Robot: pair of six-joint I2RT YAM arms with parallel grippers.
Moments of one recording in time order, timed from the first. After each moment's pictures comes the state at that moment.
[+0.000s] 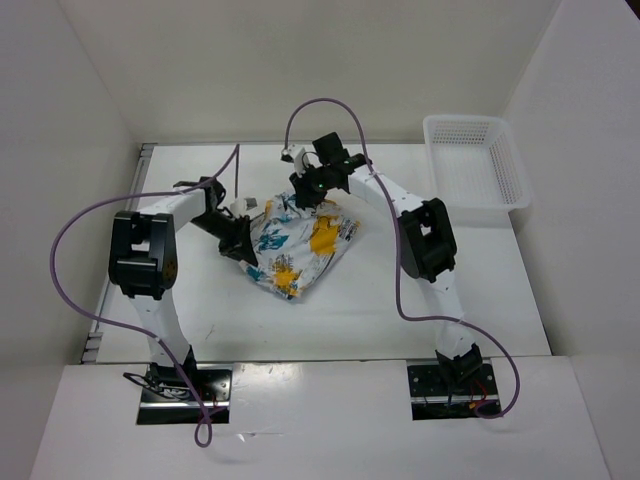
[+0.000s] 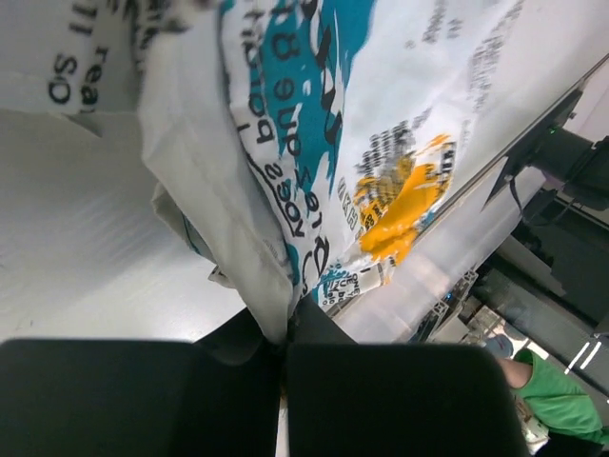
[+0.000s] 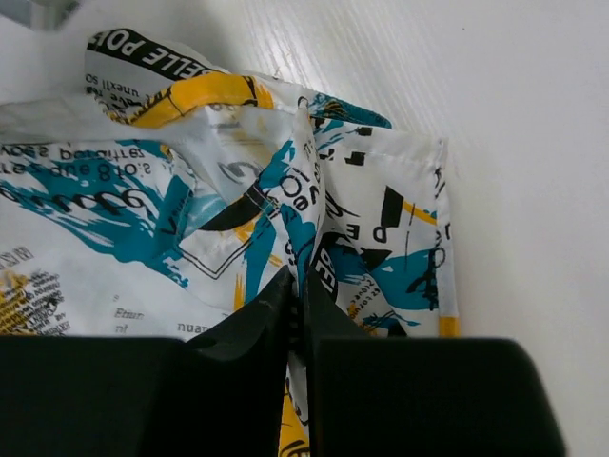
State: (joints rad) left arm -0.05 1.95 1.33 -0.98 0.74 0.07; right arm 0.53 2.30 2.02 -0.55 -0.52 -0.34
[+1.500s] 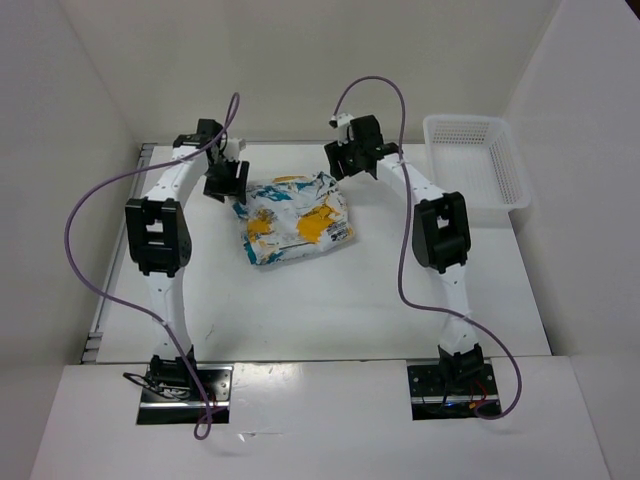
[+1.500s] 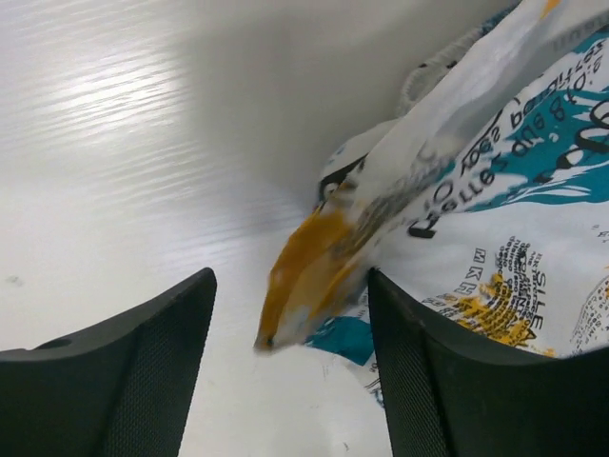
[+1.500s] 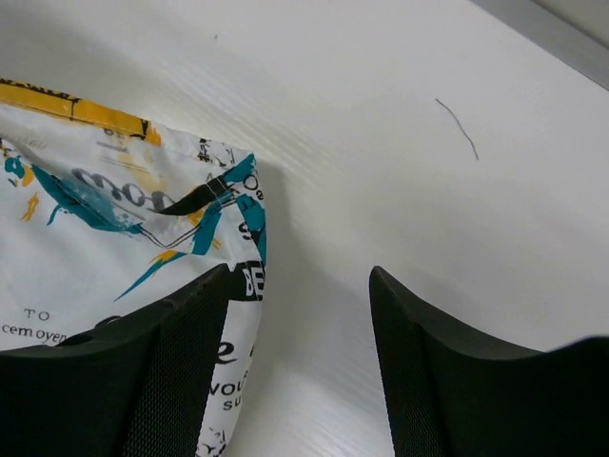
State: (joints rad) left arm -0.05 2.23 2.00 -0.98 0.19 0.07; right arm 0.35 2.34 2.05 -0.40 -0.19 -0.14
